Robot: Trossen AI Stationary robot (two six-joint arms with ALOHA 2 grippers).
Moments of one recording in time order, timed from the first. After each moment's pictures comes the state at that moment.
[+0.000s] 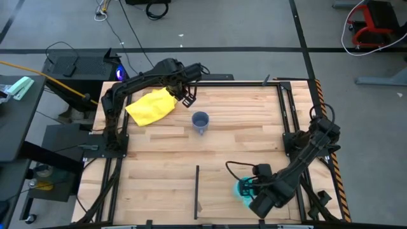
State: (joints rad) left arm 0.40 1.94 2.05 -1.55 -0.25 -0.41; right arm 0.80 1.80 1.56 -1.33 0.16 2.38
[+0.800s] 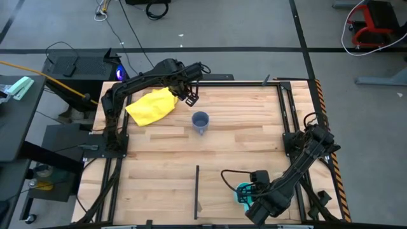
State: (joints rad) left arm 0.40 1.94 2.05 -1.50 -0.23 -0.46; right arm 0.82 1.92 1.69 -1.40 0.12 2.38
